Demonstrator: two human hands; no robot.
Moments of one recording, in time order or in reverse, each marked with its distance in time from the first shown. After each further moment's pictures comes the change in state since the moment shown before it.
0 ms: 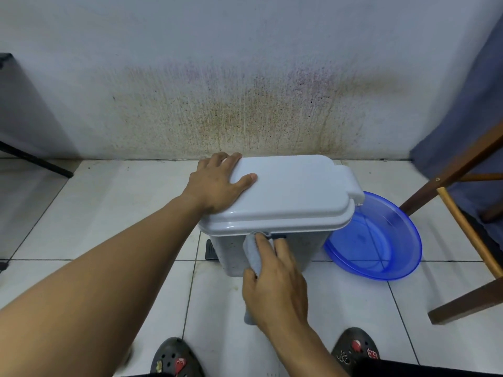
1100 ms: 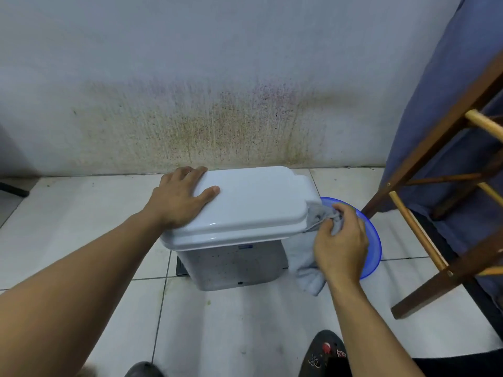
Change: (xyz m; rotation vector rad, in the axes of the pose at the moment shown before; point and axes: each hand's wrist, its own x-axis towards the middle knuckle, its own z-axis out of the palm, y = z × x) left_hand 0.000 -0.003 -0.001 0.002 -0.012 0.005; right_hand 0.075 0.108 -0.098 0.169 0.464 0.405
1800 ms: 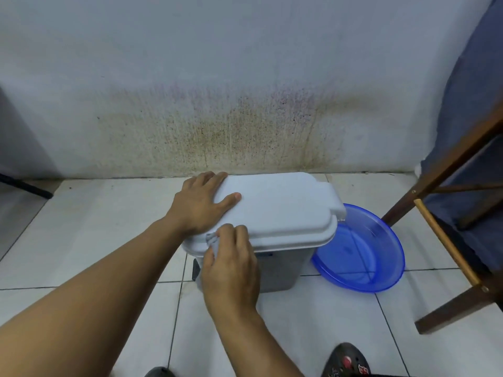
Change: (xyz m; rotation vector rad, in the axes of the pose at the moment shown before) left_hand -0.001 -0.005 0.003 -0.030 0.066 0.048; right_hand -0.142 -0.099 0.112 -0.126 -0.194 -0.484
